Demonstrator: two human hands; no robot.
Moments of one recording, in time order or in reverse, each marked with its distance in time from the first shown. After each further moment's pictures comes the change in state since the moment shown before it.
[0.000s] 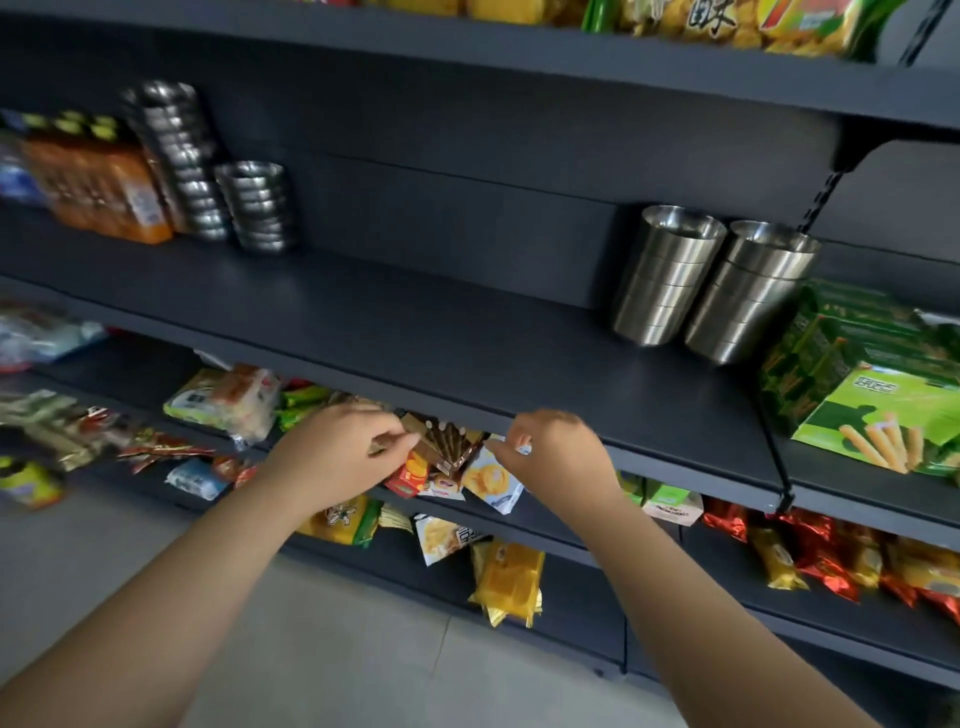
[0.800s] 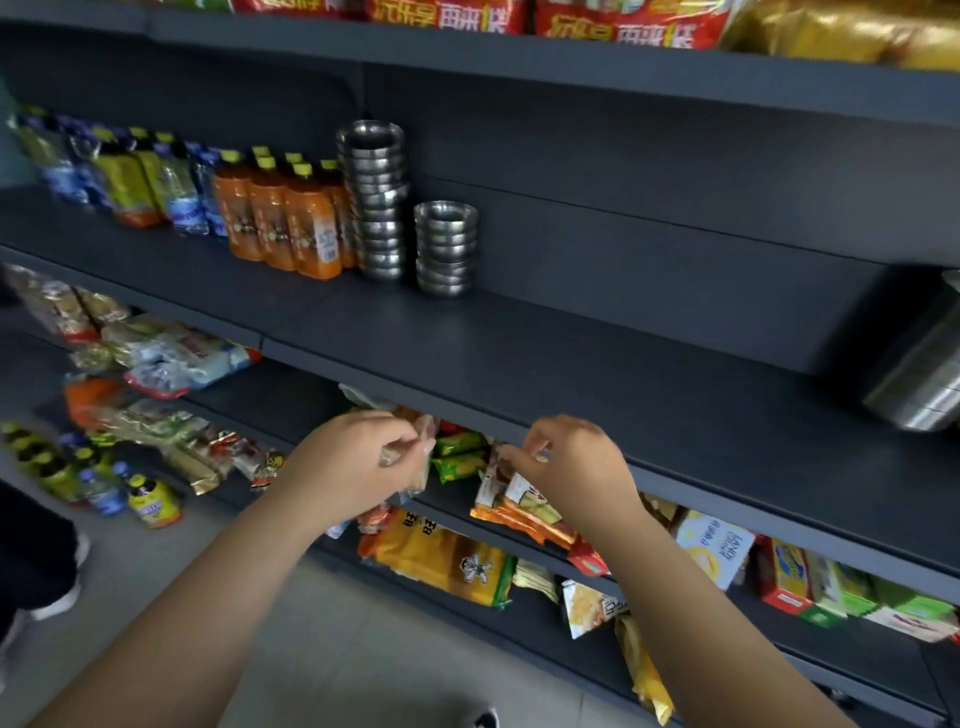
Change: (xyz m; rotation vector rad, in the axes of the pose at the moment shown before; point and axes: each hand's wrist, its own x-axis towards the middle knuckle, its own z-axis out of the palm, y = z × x) left_hand -0.020 -0.316 -0.092 -0.137 0.099 -0.129; right_hand 0.157 -0.262 0.134 0.060 -0.004 -0.050
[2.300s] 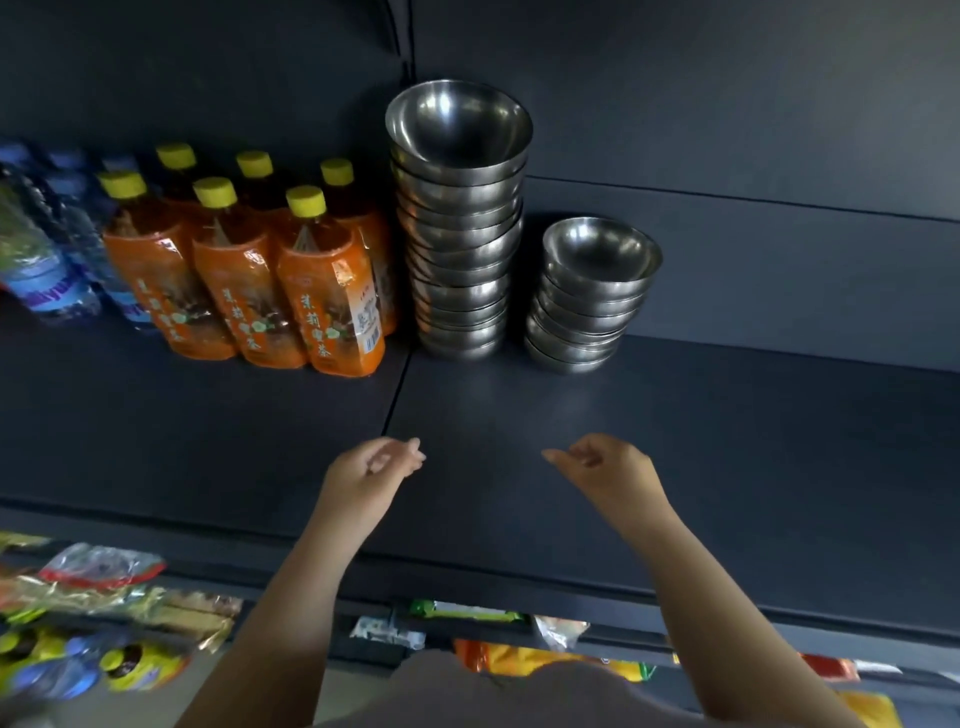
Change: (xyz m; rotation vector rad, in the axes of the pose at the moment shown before) left_hand 0.306 -0.356 0.008 -0.792 -0.172 -0.403; right_hand 0.360 -0.093 0.193 0.359 0.002 0.685
